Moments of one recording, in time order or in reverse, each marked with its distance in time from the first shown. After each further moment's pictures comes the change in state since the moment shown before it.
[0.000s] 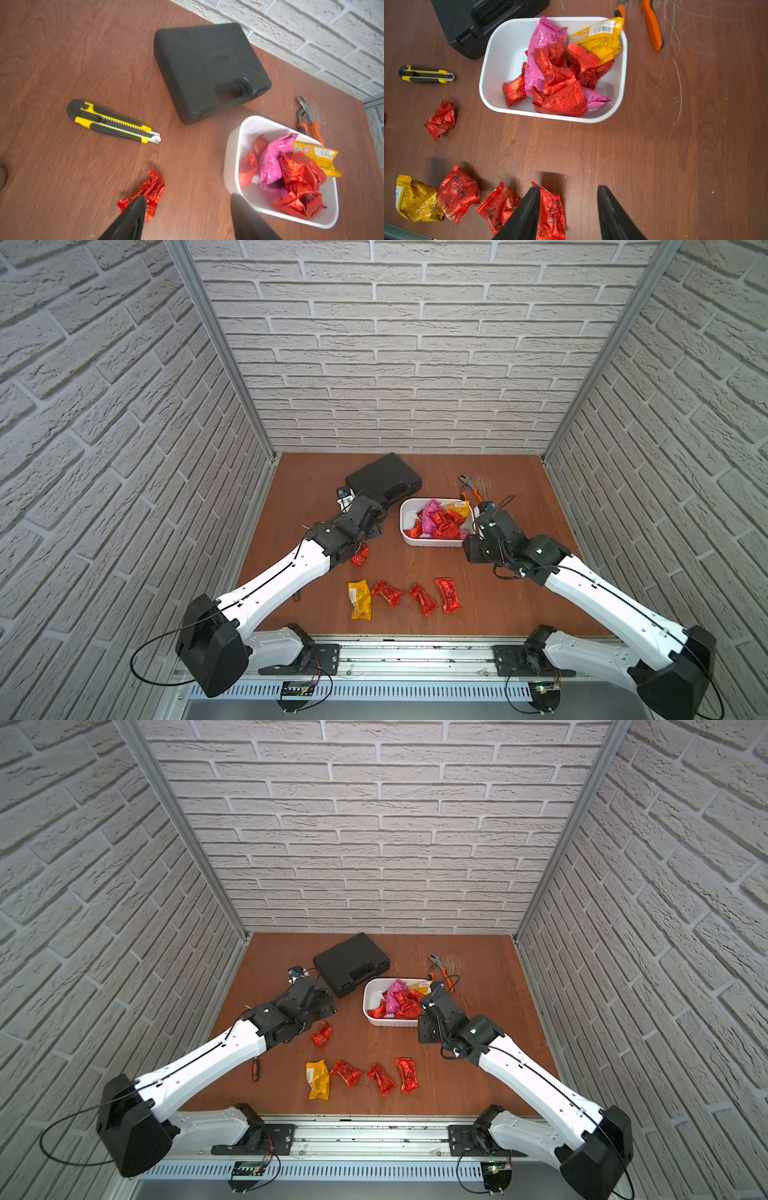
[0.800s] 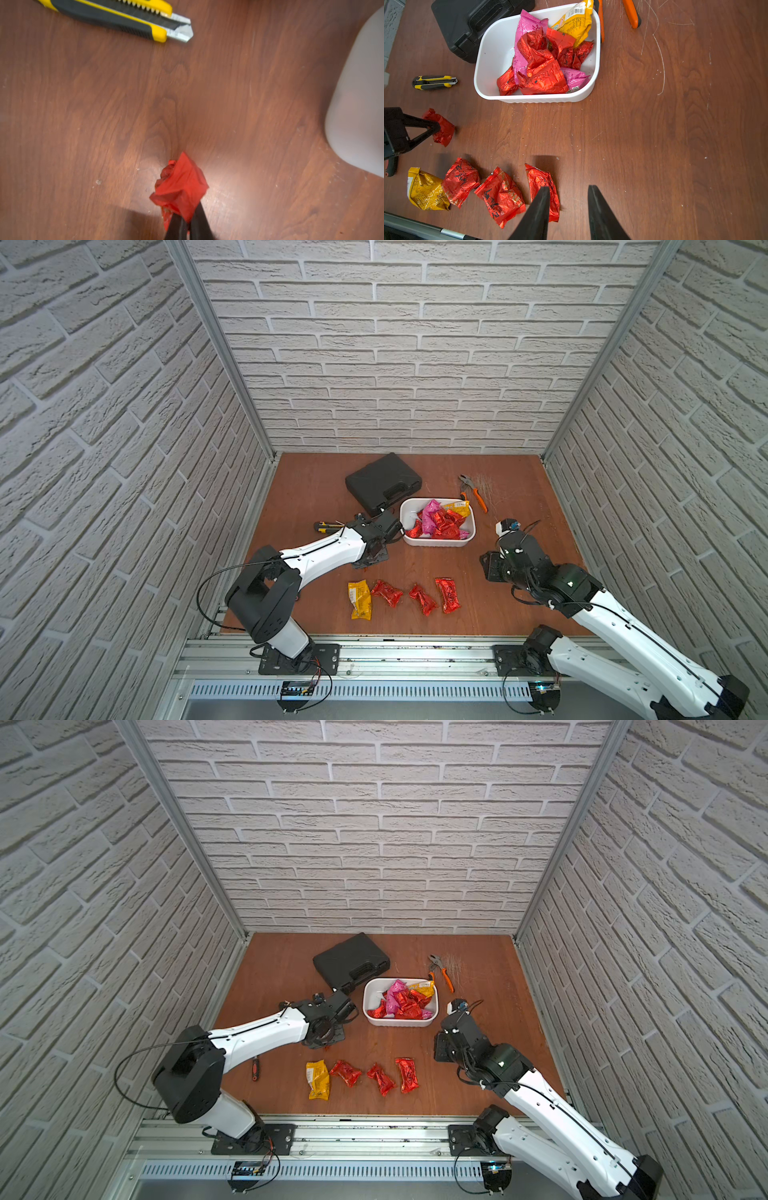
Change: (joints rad) left arm -0.084 0.330 0.019 -0.237 0.096 -0.169; right arm 0.000 -0.357 -0.223 -0.063 0.024 0.126
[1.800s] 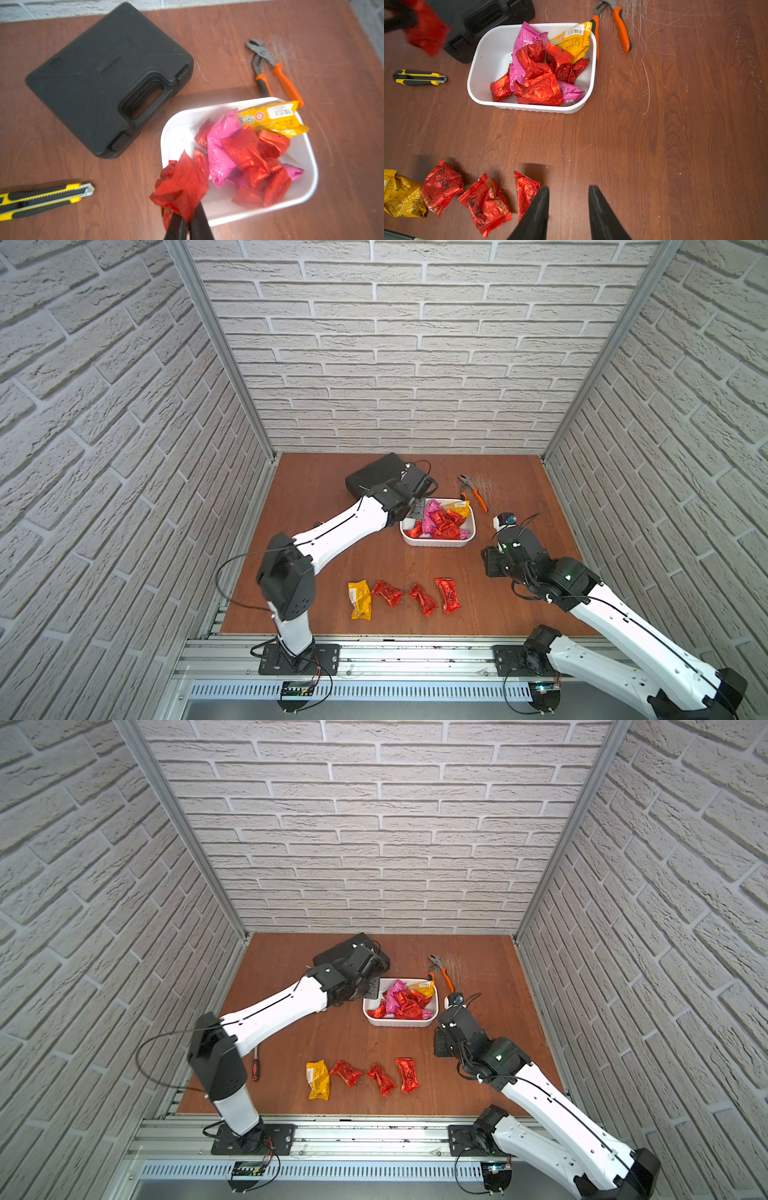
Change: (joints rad) left arm -0.062 0.100 0.497 0.061 -0.024 0.461; right arm 0.001 0.060 0.046 0.012 0.050 -0.100
